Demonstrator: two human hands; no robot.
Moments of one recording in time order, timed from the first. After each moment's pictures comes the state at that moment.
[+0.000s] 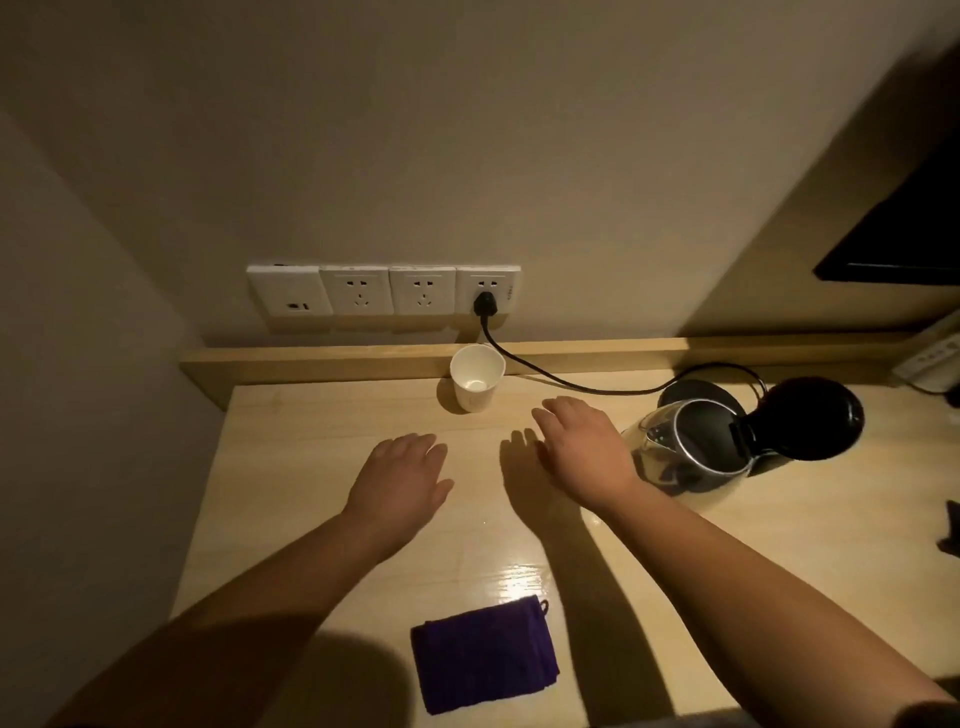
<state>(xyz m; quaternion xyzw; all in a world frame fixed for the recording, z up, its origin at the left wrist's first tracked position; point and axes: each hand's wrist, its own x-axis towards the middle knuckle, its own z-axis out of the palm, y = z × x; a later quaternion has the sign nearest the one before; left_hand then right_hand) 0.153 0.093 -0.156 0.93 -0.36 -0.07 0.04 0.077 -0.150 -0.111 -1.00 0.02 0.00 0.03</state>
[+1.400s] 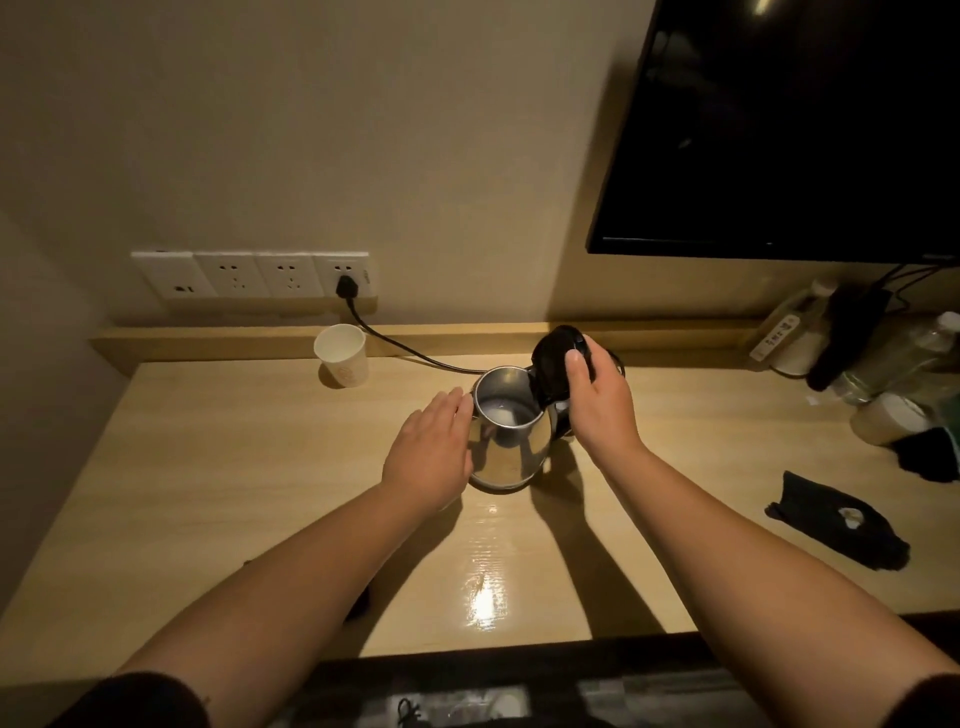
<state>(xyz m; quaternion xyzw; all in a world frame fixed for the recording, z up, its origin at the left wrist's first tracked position) 0.006 -0.132 -0.108 0.94 -0.33 0.00 0.07 -0.049 -0.330 -0.048 -0.80 0.27 -0.18 0.50</state>
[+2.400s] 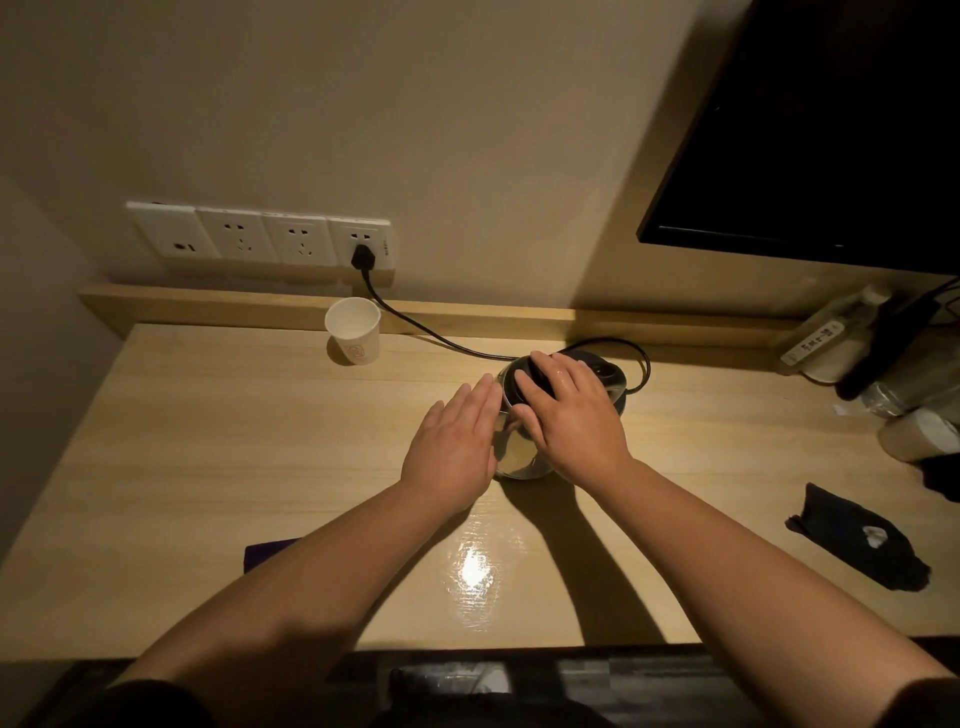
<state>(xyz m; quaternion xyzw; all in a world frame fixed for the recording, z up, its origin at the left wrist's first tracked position) 0.011 -0.135 -0.130 0.94 -0.33 -0.01 0.09 -0.036 -0.299 -0.072 -1.00 -0.01 -0.08 0.03</state>
